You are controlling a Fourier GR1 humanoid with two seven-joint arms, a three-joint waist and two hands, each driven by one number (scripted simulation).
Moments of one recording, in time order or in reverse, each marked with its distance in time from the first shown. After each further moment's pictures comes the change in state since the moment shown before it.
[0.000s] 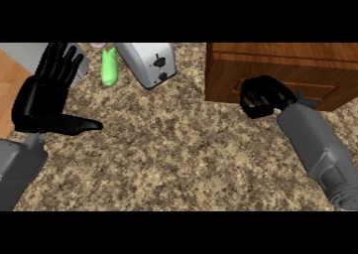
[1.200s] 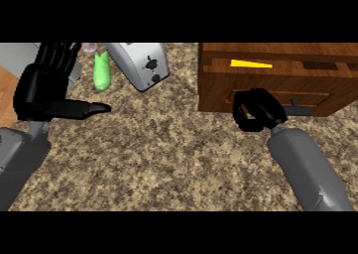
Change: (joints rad) left arm -0.081 0.012 -0.035 0.010 -0.006 0.151 0.036; right arm 0.296 0.050 0.183 -0.534 0.091 -0.071 0.306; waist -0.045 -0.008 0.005
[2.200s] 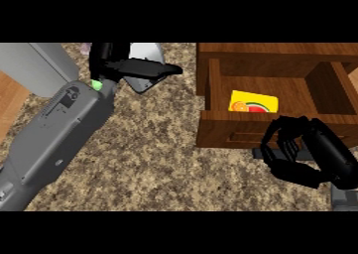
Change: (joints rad) left arm -0.411 -0.217 -0.151 0.296 -0.028 0.180 0.036; right arm 0.478 -0.061 -0.077 -0.987 -0.460 0.362 0.264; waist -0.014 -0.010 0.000
